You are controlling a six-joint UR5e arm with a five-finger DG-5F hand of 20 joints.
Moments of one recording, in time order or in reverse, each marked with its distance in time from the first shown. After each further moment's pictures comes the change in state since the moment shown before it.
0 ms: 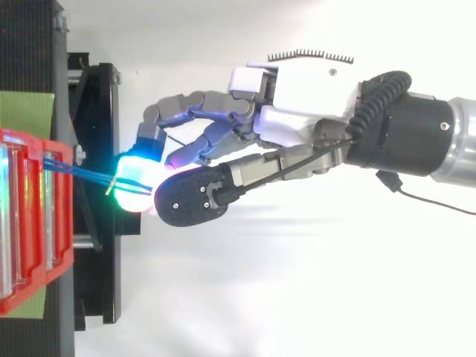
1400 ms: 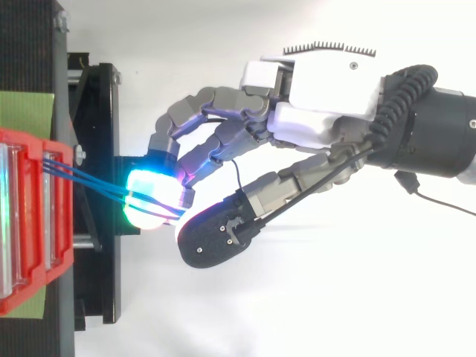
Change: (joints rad) arm 0.003 0.042 0.000 -0.058 0.003 -0.003
